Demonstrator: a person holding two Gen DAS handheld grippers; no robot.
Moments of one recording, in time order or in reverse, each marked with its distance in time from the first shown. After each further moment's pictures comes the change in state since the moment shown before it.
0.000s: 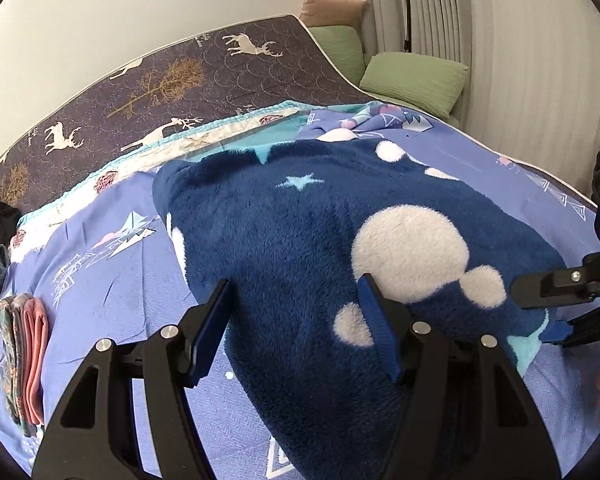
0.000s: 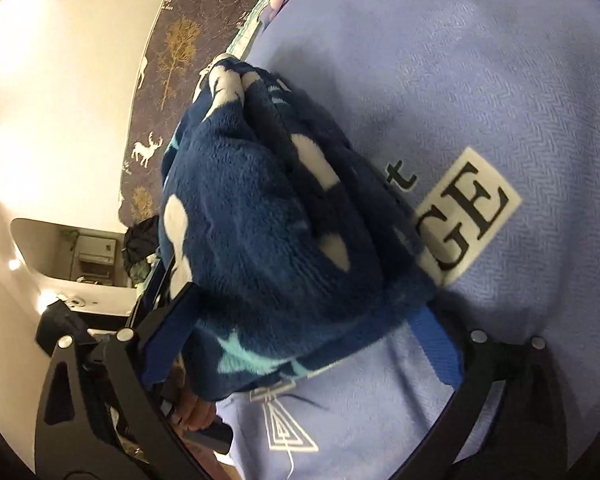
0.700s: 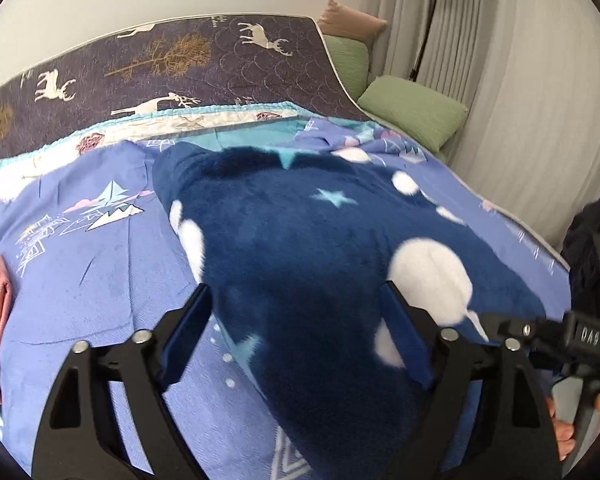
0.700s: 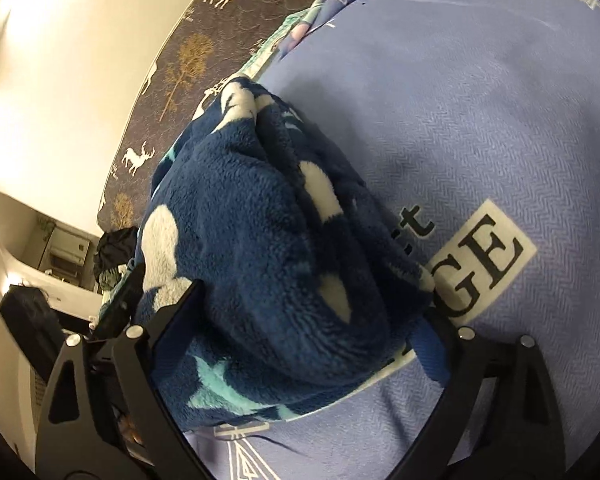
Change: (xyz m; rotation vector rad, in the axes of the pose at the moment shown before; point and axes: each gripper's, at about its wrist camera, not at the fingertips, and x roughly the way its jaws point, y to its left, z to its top) left arm 0.001 0.053 0.008 -0.204 -0.012 -0.151; right arm 0.017 0.023 -0.009 -0.147 -0.151 -0.083
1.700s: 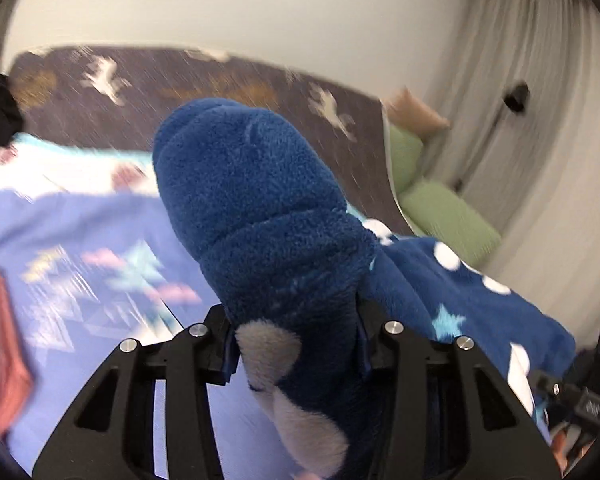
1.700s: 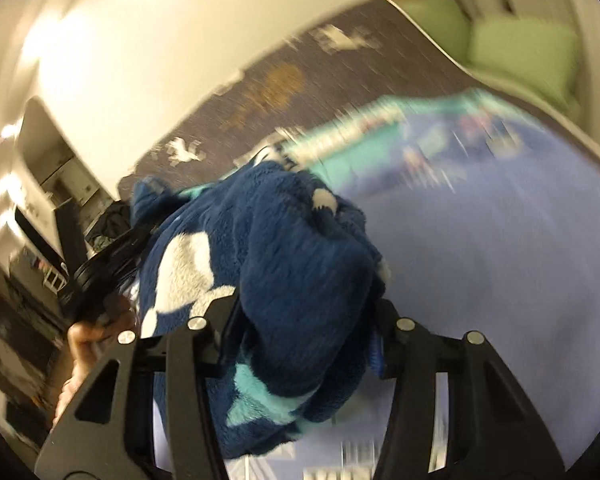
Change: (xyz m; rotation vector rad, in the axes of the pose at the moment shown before) left arm -0.005 0.109 0.153 -0.297 -0.219 0.051; right arm -0.019 0.134 0.107 -0.450 -0.165 0.037
